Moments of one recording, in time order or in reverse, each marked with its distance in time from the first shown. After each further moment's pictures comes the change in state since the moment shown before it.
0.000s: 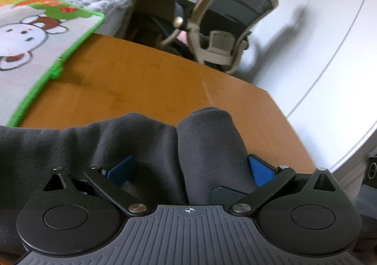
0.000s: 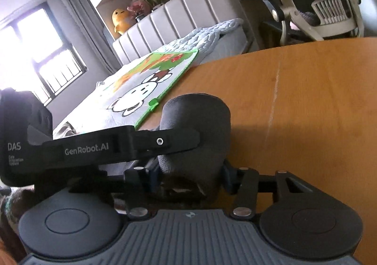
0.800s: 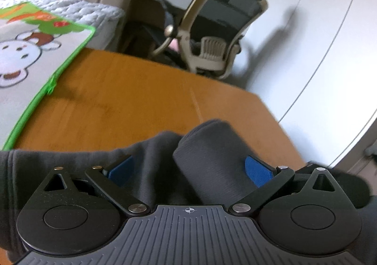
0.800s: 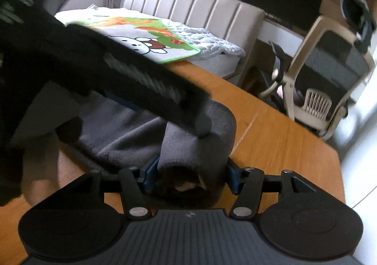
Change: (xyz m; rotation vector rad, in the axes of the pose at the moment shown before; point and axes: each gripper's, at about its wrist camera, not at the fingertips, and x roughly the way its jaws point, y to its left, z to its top) left arm -0.009 -0.005 0.002 0.037 -0.025 0.028; right arm 0.000 0.080 -0.019 -0.638 0.050 -0.357
